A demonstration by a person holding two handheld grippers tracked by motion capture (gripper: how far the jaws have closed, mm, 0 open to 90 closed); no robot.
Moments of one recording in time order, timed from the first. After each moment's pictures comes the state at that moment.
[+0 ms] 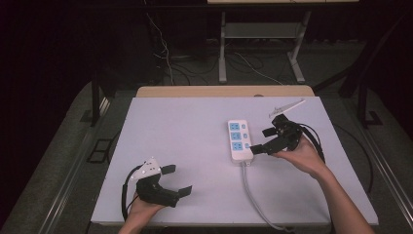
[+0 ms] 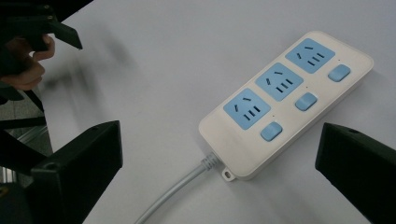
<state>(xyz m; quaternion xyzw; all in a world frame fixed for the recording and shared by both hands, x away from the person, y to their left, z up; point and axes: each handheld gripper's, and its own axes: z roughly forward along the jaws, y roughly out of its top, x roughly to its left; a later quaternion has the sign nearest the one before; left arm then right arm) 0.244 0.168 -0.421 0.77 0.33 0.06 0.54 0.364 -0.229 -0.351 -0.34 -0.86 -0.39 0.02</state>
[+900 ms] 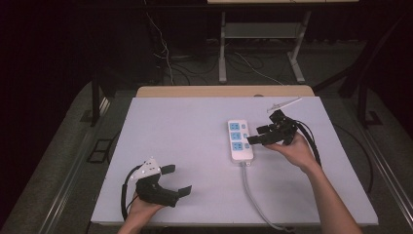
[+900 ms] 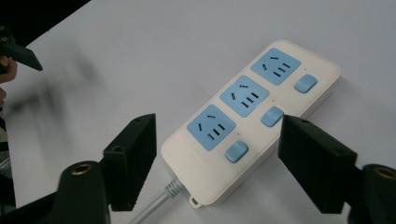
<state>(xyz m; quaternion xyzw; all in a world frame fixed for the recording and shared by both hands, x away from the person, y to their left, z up) 0.244 0.170 -0.422 0.77 0.33 0.07 0.54 0.392 -0.230 -0.371 -0.37 -0.84 -0.40 0.01</state>
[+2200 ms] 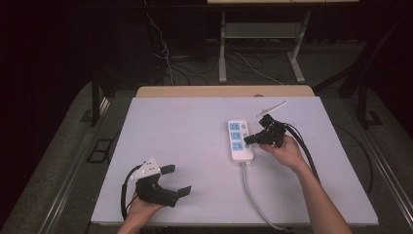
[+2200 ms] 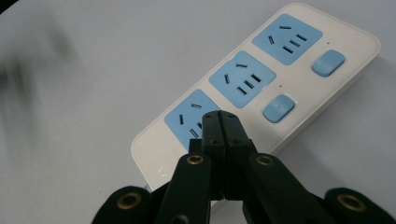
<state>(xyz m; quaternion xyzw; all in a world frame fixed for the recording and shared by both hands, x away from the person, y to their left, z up) 0.245 0.171 -0.422 0.77 0.33 0.07 0.54 0.413 -0.214 -0.409 -0.36 -0.86 -0.37 0.03</state>
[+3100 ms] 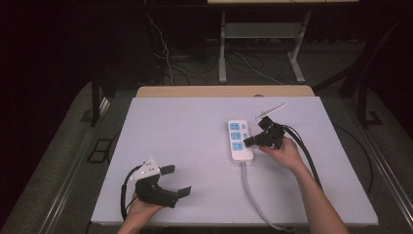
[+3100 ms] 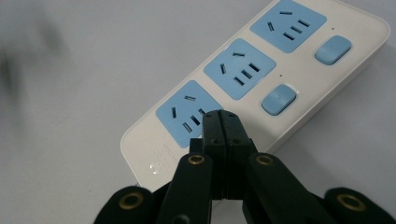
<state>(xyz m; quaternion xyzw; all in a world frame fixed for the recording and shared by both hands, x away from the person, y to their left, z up) 0.243 0.171 -0.421 0.77 0.33 0.07 0.54 0.414 -0.214 -0.420 -0.36 -0.86 -0.37 0.03</state>
